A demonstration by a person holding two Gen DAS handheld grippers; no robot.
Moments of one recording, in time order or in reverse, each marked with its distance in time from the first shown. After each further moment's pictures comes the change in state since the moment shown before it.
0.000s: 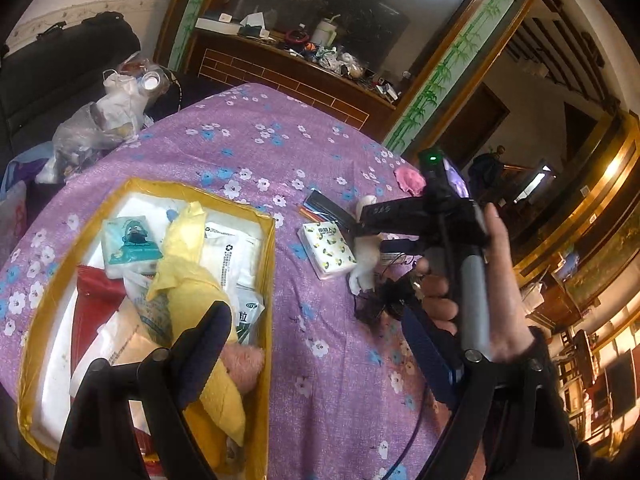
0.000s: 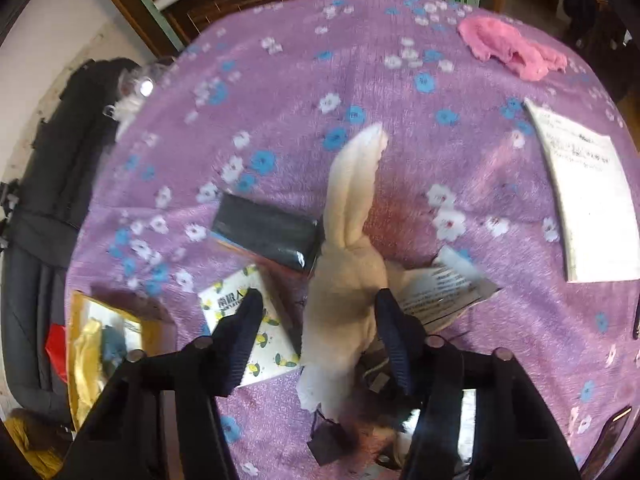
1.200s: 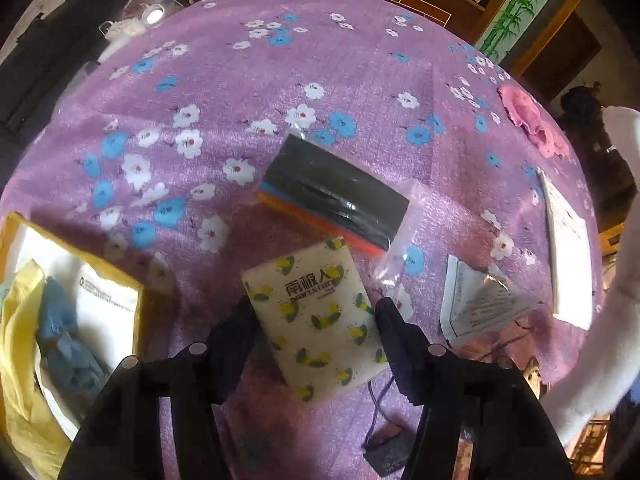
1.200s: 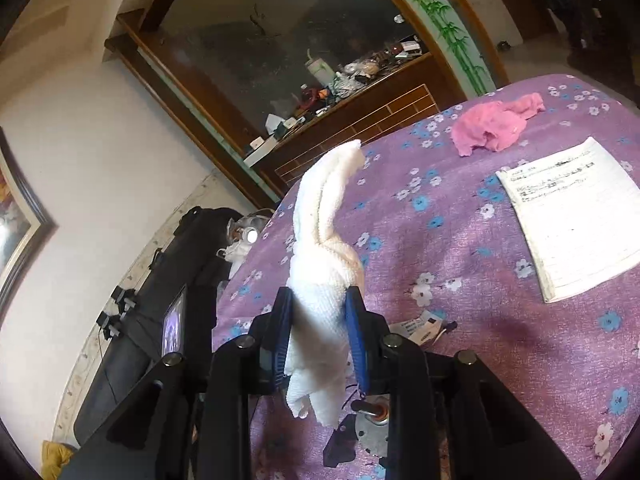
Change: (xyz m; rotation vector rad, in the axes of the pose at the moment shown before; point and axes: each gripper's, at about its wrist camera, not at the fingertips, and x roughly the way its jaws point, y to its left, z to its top) left arm 0.234 -0.049 0.064 -0.035 0.364 0.353; right arm -0.095 -0.106 -0.062 0.127 -0.569 0.517
